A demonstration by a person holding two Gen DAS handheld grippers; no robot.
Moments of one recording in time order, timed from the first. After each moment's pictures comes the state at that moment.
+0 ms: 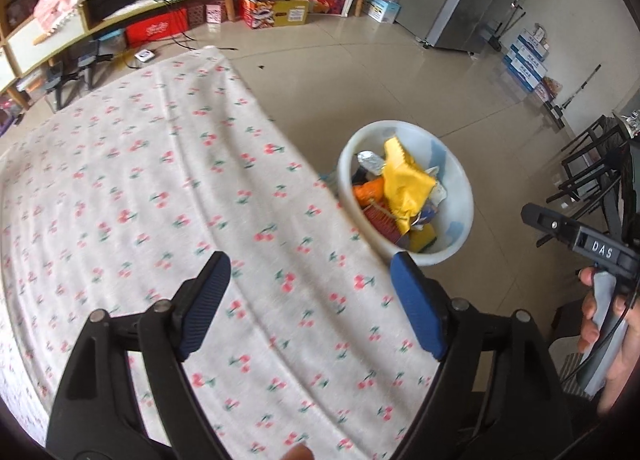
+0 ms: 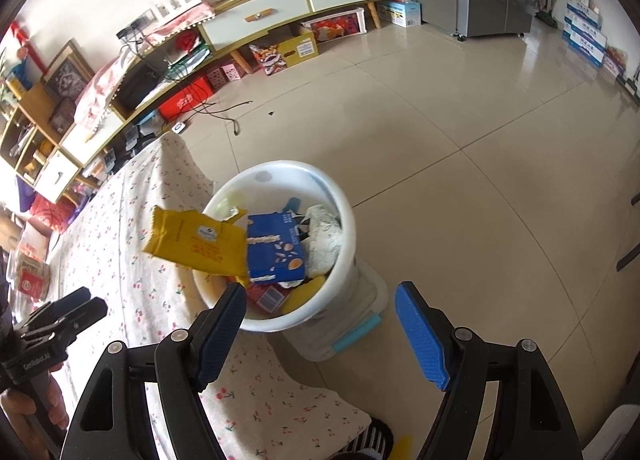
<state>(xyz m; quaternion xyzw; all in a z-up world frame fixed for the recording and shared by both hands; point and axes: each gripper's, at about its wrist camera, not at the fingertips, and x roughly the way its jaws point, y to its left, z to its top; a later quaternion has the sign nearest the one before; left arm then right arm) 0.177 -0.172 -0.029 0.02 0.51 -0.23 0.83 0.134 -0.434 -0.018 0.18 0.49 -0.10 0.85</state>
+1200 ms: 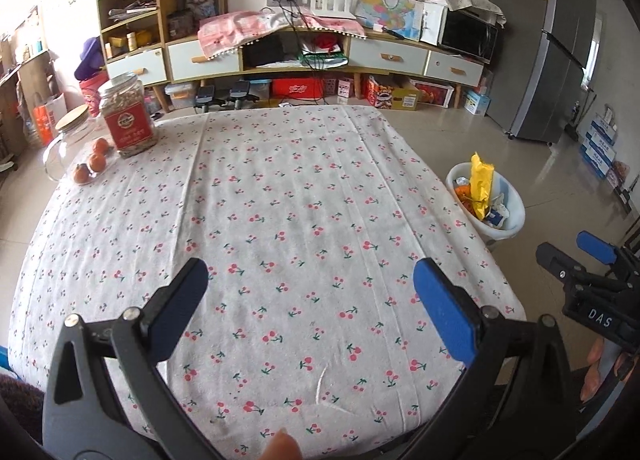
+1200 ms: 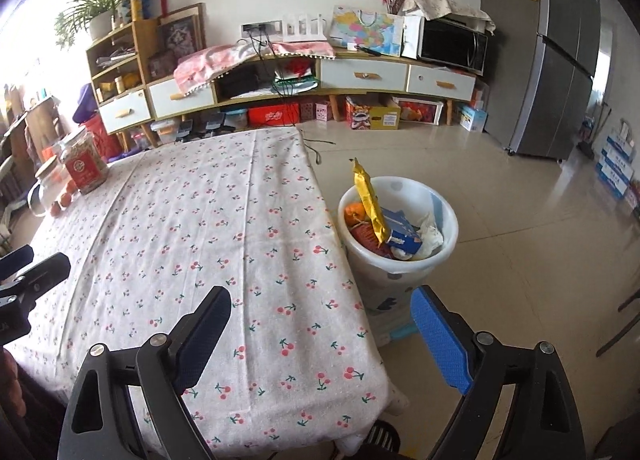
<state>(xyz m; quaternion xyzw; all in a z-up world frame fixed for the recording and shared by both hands) 0.009 -0.025 -0.008 -0.03 0.38 -0.03 0.93 0.018 -0.236 0.013 0.00 0.37 -0.03 0.93</state>
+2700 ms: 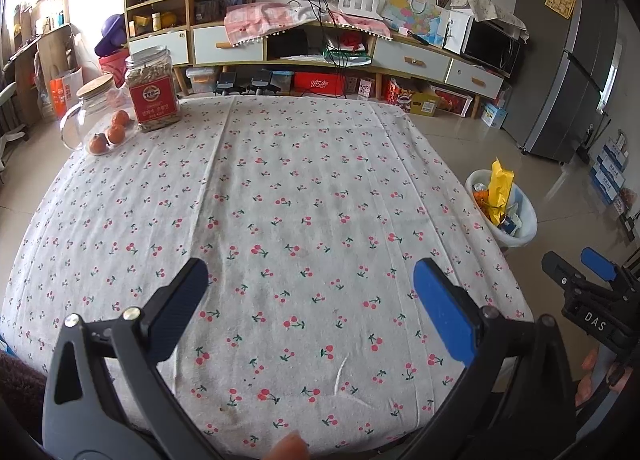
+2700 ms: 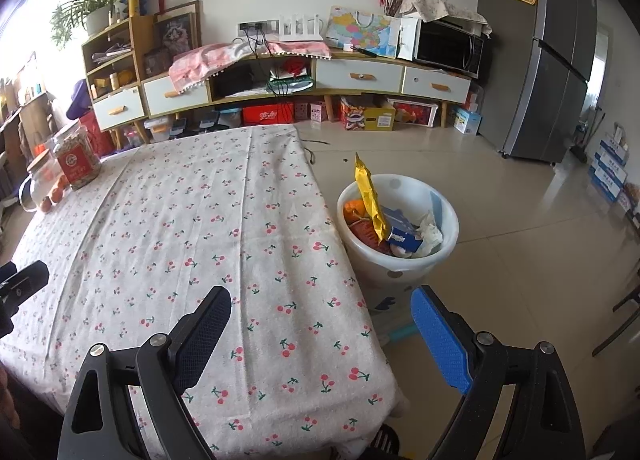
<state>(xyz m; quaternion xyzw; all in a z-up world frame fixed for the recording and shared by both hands) 0.000 -0.005 -0.011 -0.06 0.38 0.00 0.92 0.021 -0.227 -0.002 0.00 0.37 -0.04 0.93</state>
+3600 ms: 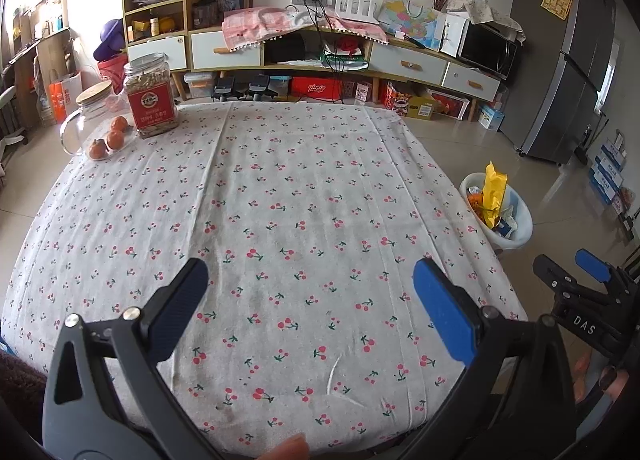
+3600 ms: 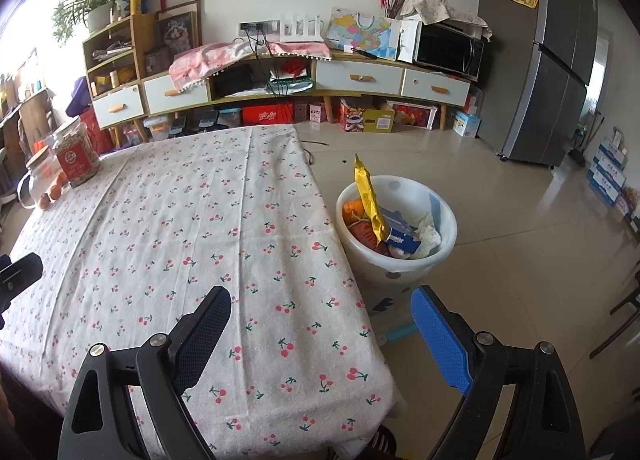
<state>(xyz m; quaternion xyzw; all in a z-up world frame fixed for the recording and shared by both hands) -0.005 -0.015 -0.004 -0.06 0.38 -0.01 0.93 0.020 -0.228 -0.002 -0.01 0.37 -0.04 0.93</state>
